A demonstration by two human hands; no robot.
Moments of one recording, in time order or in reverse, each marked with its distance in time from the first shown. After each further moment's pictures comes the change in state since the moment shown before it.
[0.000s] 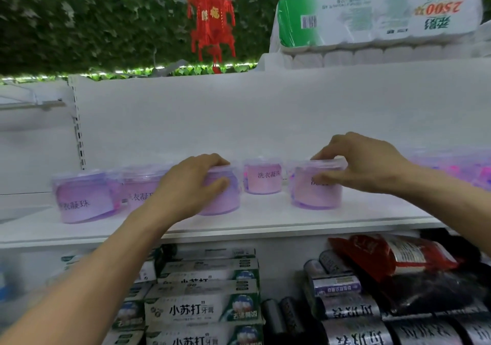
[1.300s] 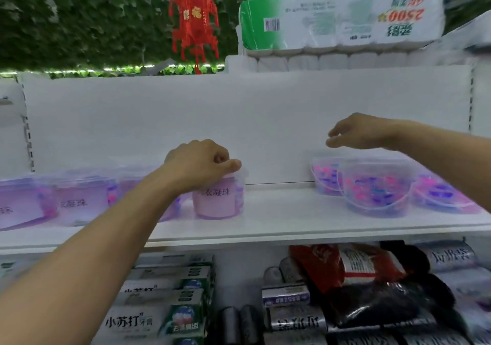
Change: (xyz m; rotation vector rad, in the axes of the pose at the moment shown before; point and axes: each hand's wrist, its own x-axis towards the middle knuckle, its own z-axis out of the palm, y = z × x) left_hand 0.073 0.099 0.034 0.149 -0.178 -0.117; right_hand 0.050 0.143 -0.039 0.137 -0.241 0.292
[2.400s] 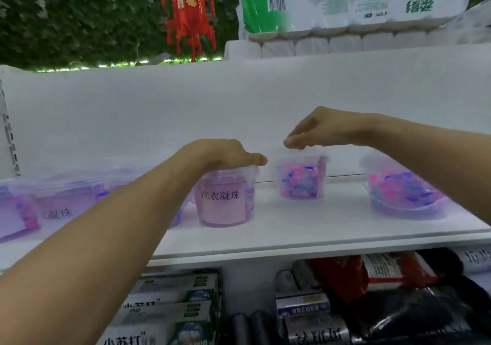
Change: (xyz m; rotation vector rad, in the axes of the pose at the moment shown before) left_hand 0.072 0.011 0.023 0.016 -0.429 -0.147; right_hand 0.034 -0.058 0.035 0.206 -0.185 -0.198
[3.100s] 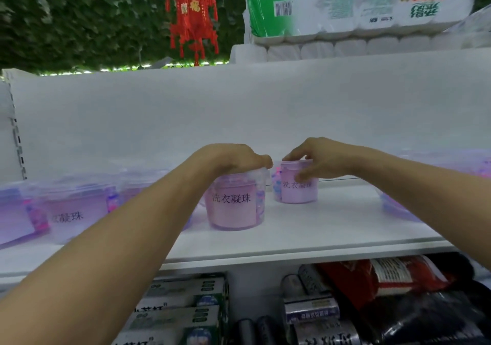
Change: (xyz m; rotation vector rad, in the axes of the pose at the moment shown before) left_hand -0.004 0.001 0.003 -0.004 -0.021 0.046; right_hand 0.008 0.004 0.045 -0.209 0.042 -0.079
